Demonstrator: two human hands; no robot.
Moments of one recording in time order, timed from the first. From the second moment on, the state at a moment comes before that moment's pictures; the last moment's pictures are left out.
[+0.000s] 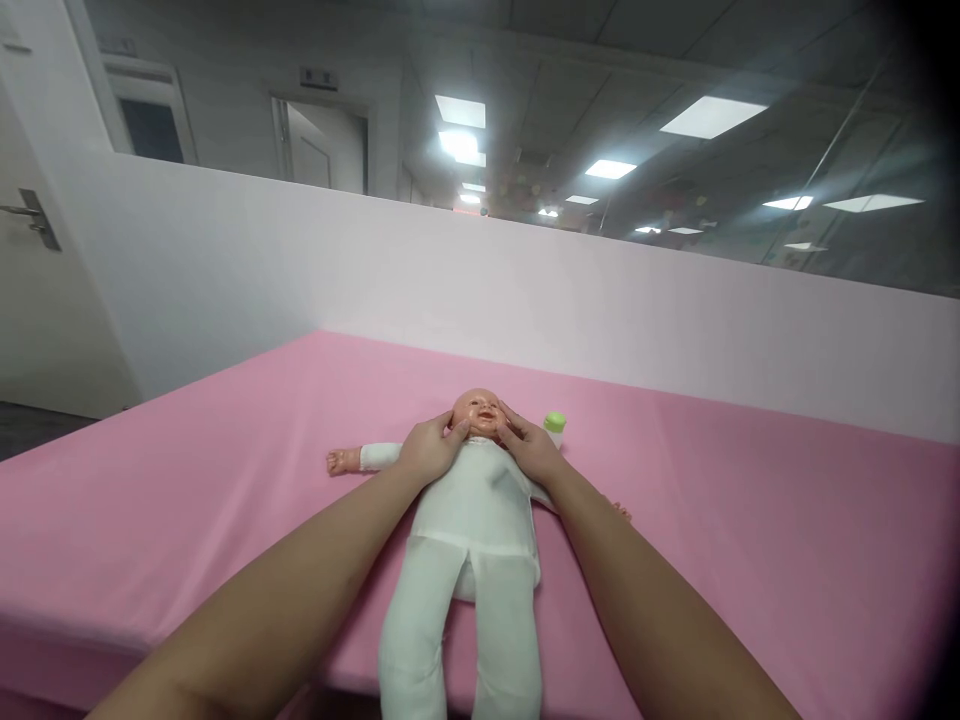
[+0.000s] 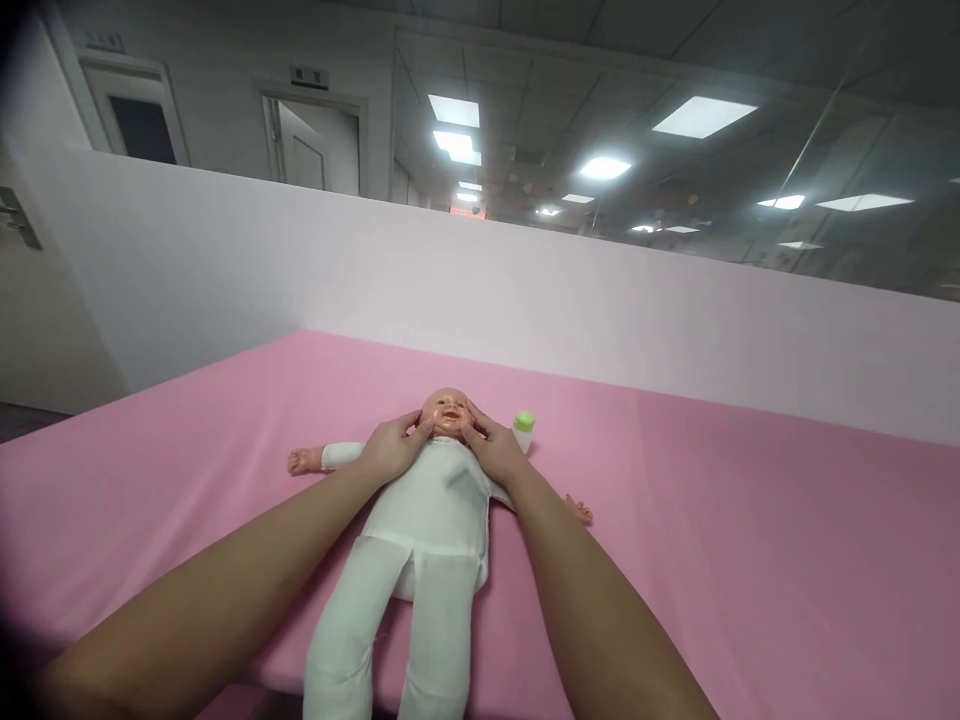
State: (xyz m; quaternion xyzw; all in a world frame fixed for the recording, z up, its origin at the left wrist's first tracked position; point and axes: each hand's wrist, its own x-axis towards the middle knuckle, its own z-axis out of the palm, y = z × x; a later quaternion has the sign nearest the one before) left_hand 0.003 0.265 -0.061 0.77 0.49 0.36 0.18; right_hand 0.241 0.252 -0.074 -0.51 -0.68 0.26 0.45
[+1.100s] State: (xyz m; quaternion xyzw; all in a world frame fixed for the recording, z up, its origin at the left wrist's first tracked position) left_hand 0.008 0.272 -0.064 0.78 0.49 0.34 0.20; right_hand 0.219 0.231 -0.076 -0.64 -0.69 0.05 0.33
